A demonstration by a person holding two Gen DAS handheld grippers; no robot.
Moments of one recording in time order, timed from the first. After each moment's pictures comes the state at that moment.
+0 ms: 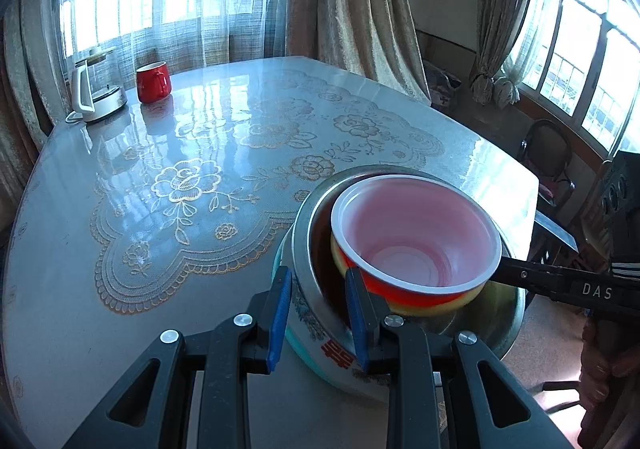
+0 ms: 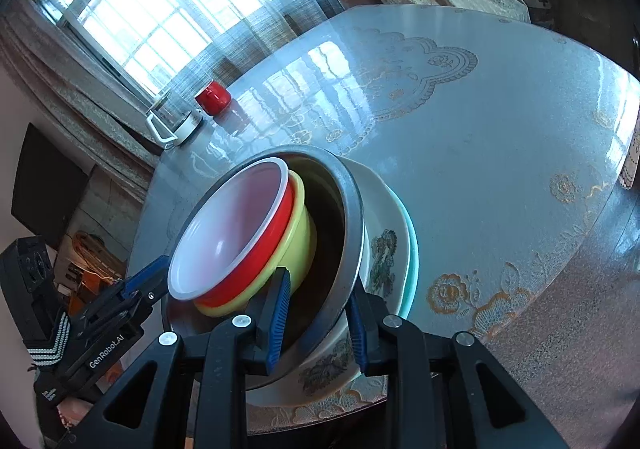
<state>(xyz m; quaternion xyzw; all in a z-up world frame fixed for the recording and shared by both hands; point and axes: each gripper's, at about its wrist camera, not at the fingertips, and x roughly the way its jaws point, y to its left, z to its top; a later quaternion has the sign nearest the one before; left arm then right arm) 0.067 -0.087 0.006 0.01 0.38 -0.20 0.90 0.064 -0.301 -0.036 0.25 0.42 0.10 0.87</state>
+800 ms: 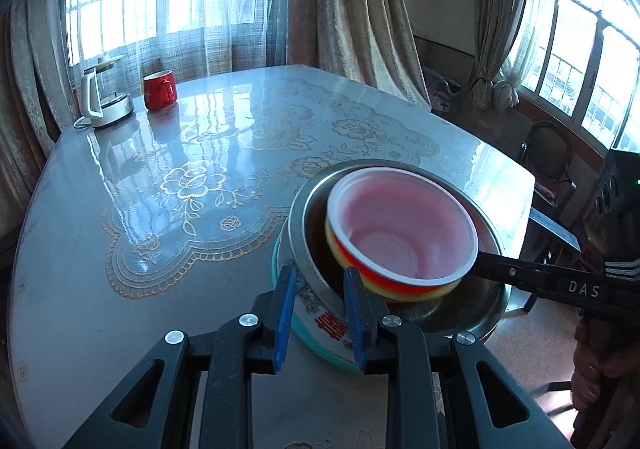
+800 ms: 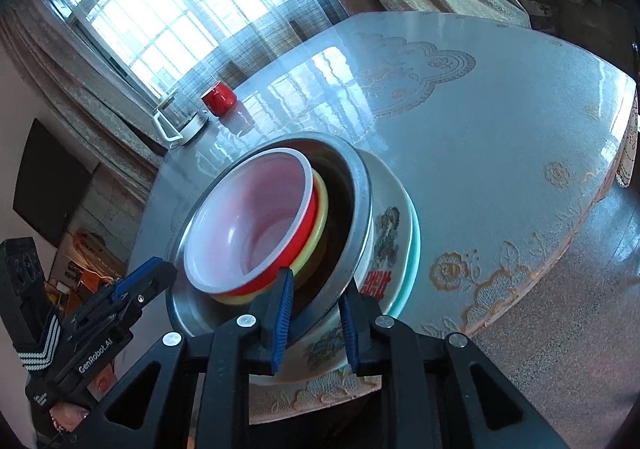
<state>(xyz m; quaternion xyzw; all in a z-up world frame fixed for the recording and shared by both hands) 0.046 -0.084 0.008 0.02 0.37 -0.20 0.91 0.046 -0.298 -0.039 0.25 0.41 0.10 0.87</state>
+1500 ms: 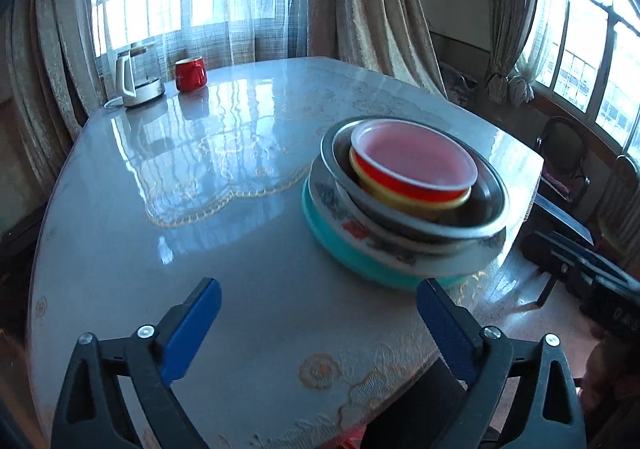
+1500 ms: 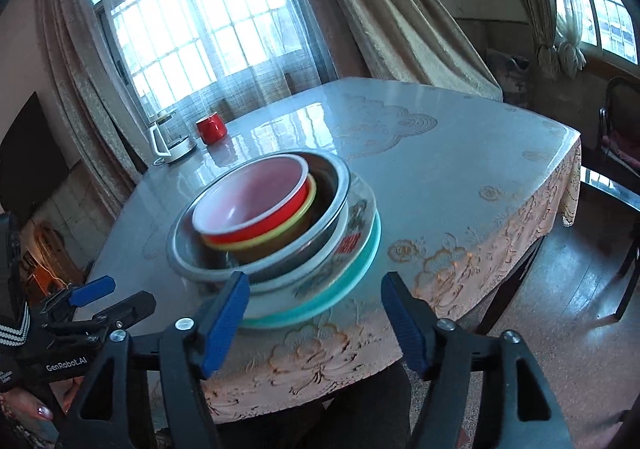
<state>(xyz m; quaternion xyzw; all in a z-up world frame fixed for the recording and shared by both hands) -0.017 -0.055 -0.014 0.02 0.37 -0.16 0.91 -0.042 -0.266 -0.031 0.16 0.31 0.03 0.94</state>
